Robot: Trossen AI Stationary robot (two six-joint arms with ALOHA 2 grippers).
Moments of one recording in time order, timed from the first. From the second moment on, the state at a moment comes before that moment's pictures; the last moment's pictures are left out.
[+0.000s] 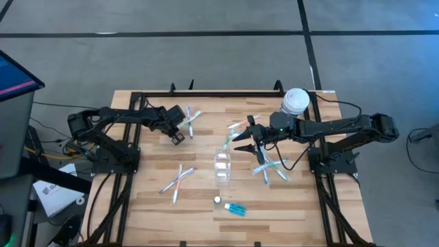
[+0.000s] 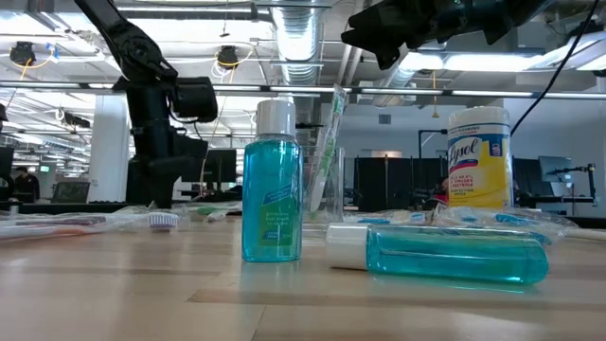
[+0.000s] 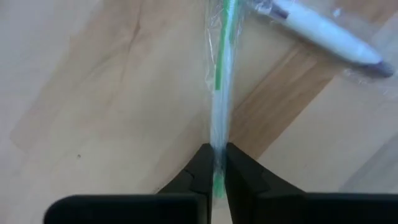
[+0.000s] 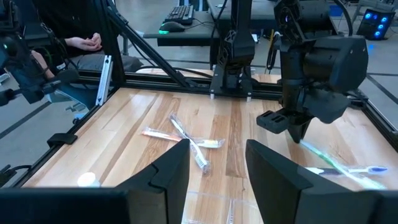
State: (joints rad) left arm 0.53 1.46 0.66 -0.49 -0.19 -0.14; right arm -0.06 1.25 0.76 0.24 -0.23 -0.06
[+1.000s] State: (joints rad) left arm 0.14 0.85 0.66 -0.17 -0.18 -0.22; right arm -0.07 1.25 0.76 0.24 -0.23 -0.06
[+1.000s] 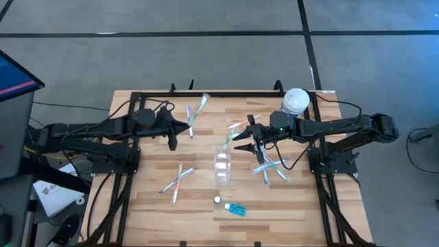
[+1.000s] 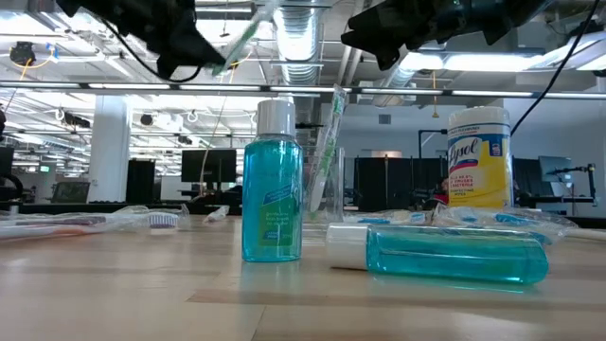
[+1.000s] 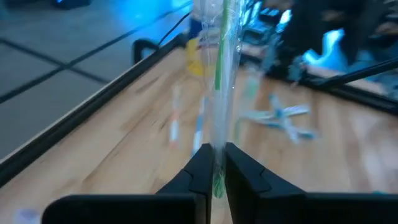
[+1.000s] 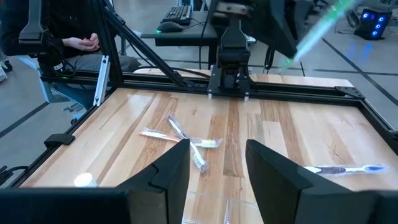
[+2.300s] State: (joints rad) left arm -0.12 1.29 0.66 0.41 -0.18 -0.22; right arm -0.06 1.25 0.76 0.39 -0.23 -0.05
